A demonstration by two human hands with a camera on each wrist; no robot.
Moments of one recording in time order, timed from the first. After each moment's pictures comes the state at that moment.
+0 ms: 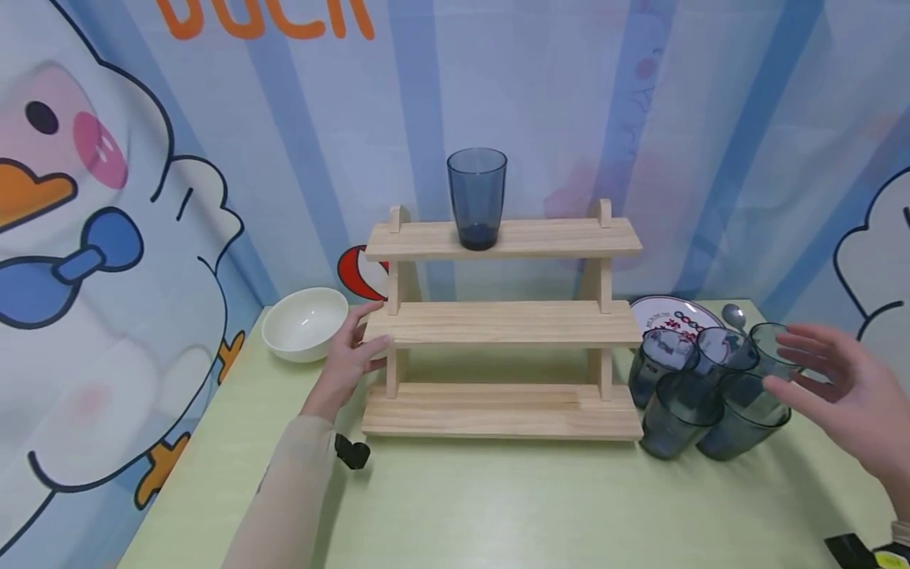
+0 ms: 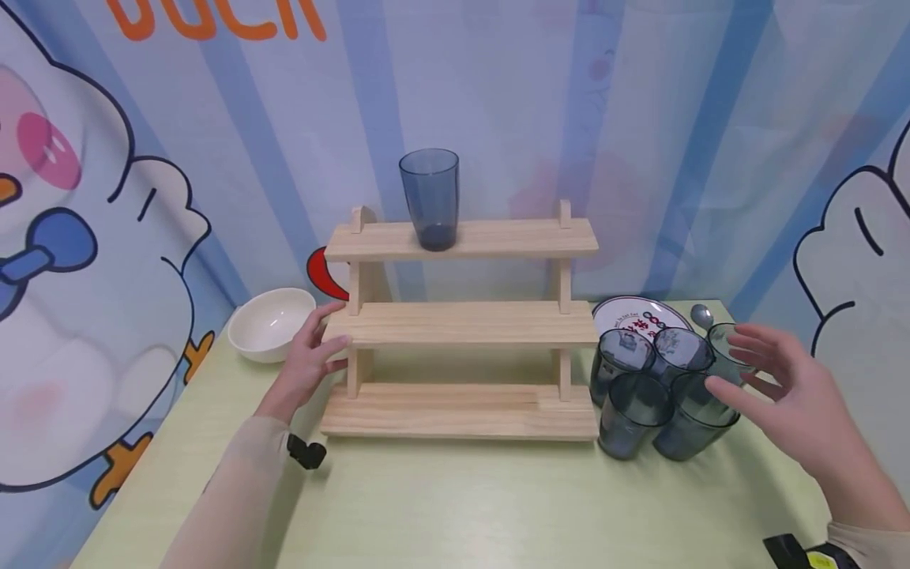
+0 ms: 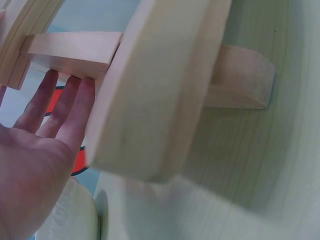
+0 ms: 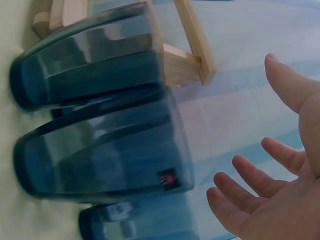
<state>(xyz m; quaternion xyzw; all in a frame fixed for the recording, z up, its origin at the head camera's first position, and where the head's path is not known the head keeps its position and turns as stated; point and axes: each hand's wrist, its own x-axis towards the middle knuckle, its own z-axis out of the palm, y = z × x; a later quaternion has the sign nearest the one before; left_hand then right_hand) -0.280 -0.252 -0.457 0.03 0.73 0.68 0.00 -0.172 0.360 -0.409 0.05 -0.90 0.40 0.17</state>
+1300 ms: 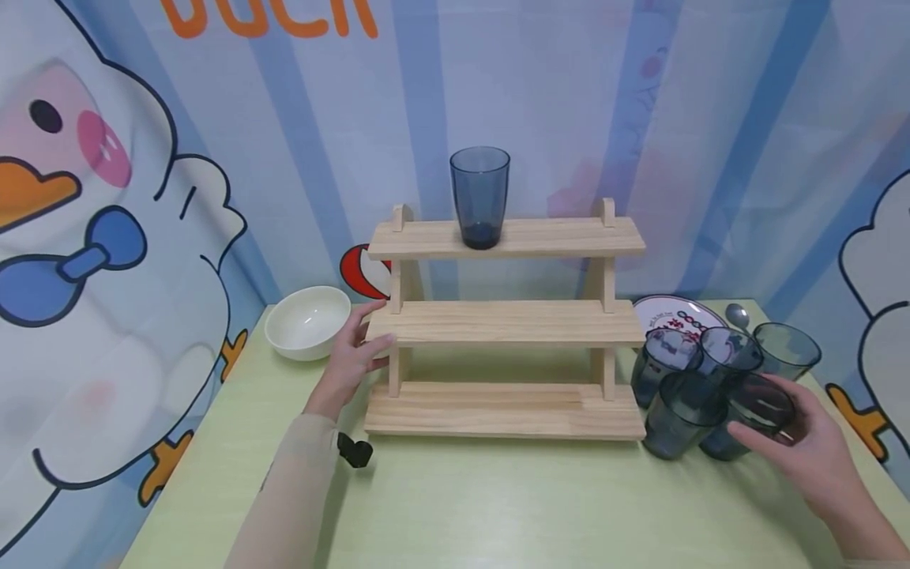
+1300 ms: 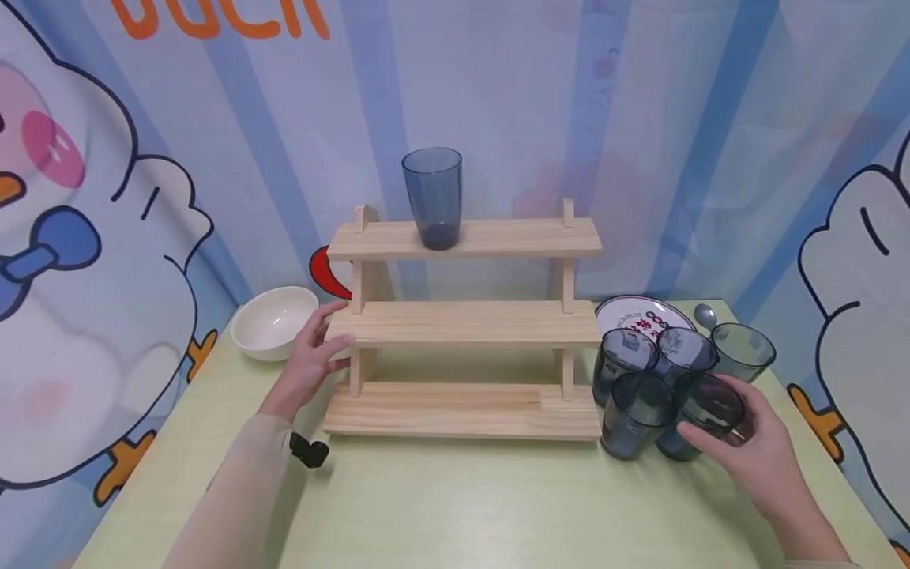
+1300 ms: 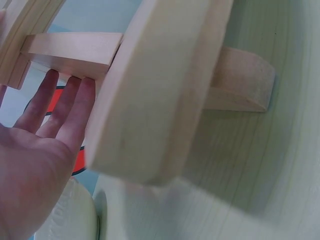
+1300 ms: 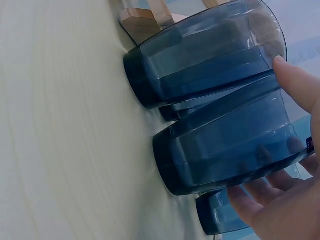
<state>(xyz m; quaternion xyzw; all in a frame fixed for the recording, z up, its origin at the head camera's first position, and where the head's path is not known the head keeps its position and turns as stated) -0.282 -0.252 -0.459 0.03 0.73 0.69 0.00 -0.164 0.344 -0.483 -0.03 -0.87 0.48 0.13</state>
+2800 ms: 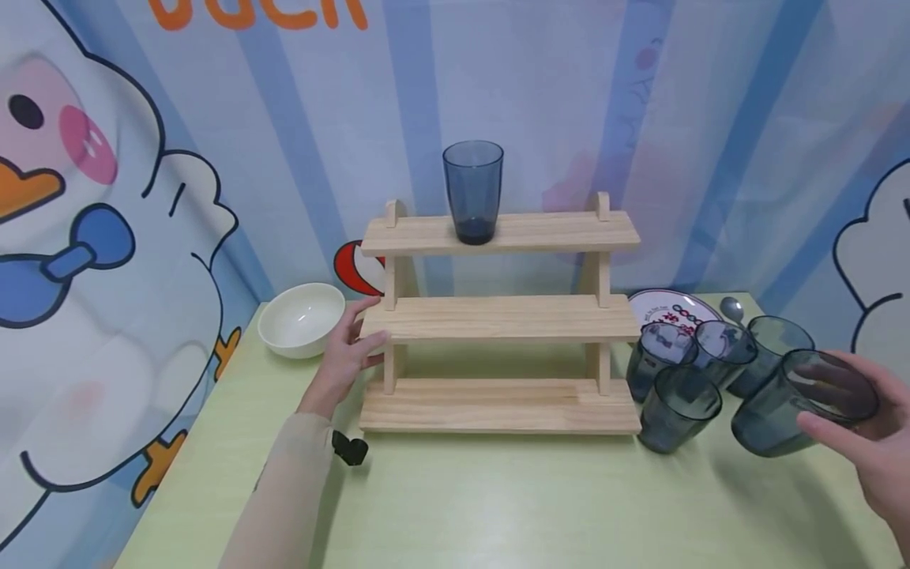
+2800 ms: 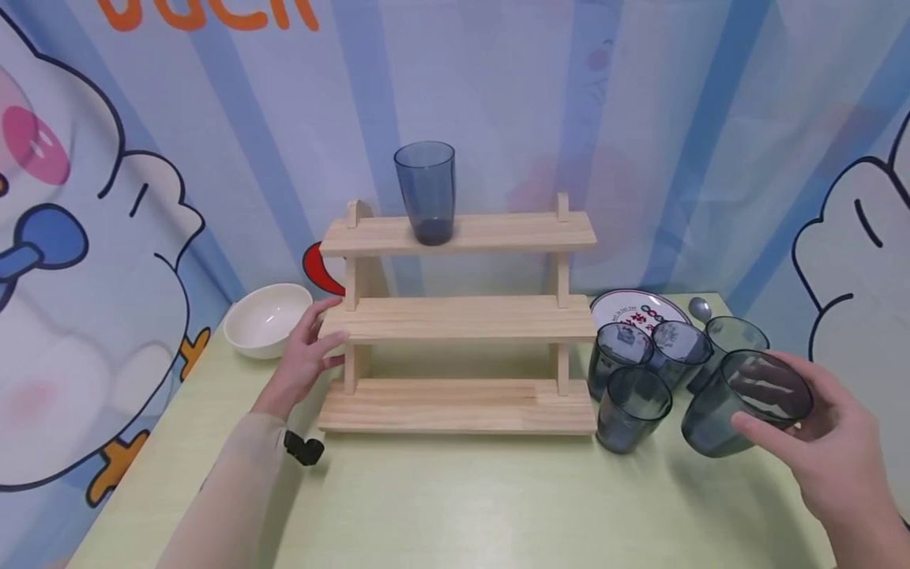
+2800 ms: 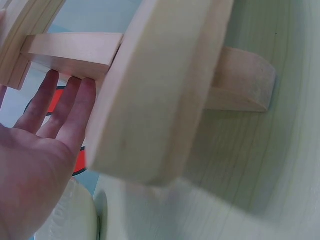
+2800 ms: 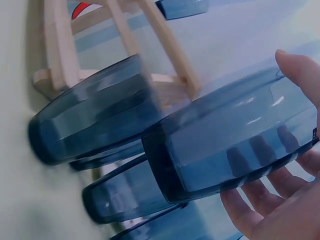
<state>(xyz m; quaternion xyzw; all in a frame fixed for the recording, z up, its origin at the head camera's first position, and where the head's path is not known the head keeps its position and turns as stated) -0.283 -0.252 -0.461 0.03 0.73 0.68 0.01 -0.136 0.355 -0.425 0.12 -0.72 0.64 0.26</state>
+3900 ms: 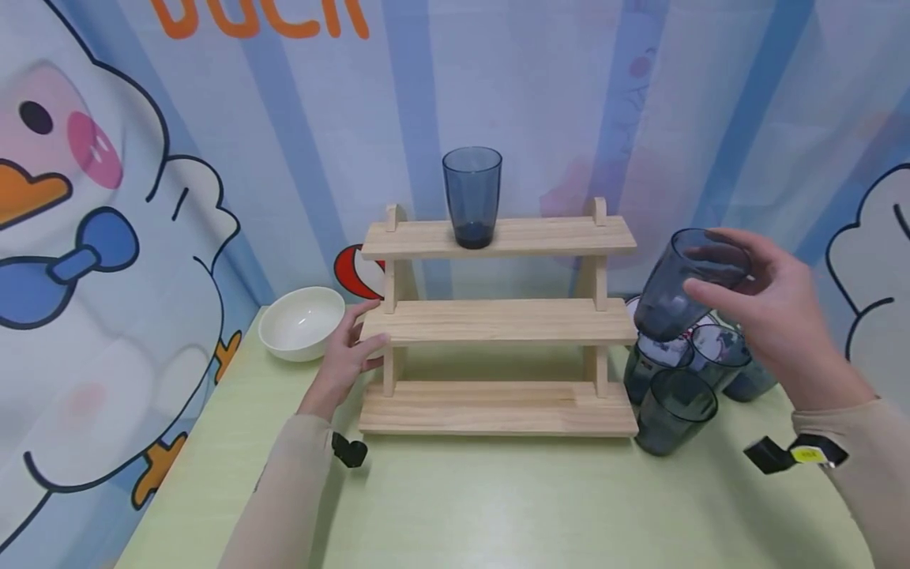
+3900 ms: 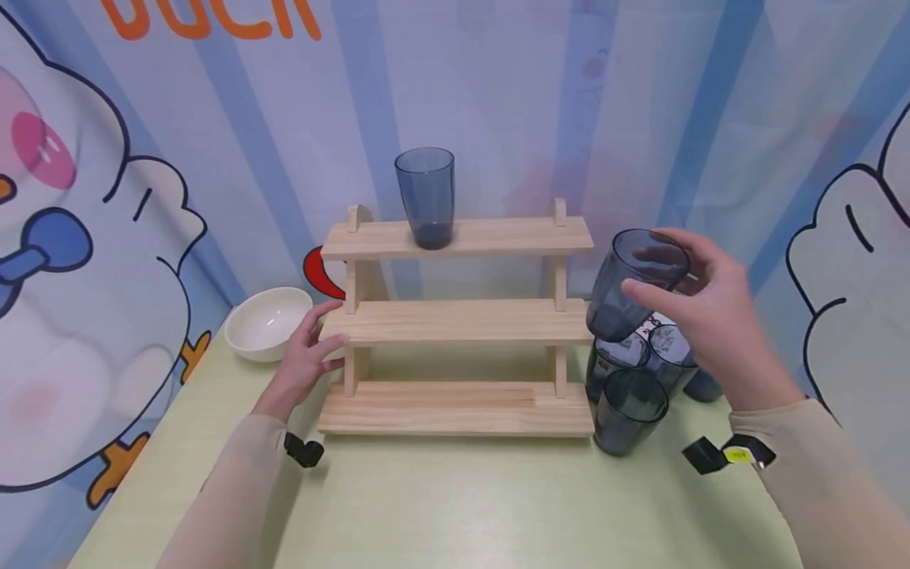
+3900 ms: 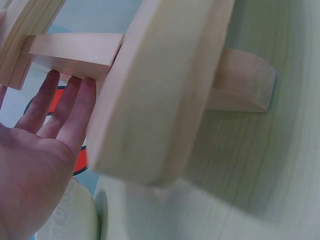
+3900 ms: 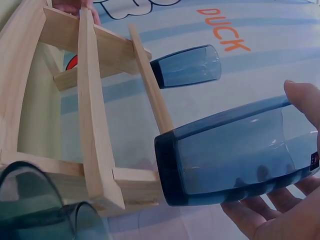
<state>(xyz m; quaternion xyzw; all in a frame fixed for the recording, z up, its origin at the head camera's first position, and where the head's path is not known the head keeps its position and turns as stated) -0.282 -0.252 -0.459 0.04 0.73 0.68 0.01 -0.222 0.274 -0.314 0.10 -0.79 0.59 0.13</state>
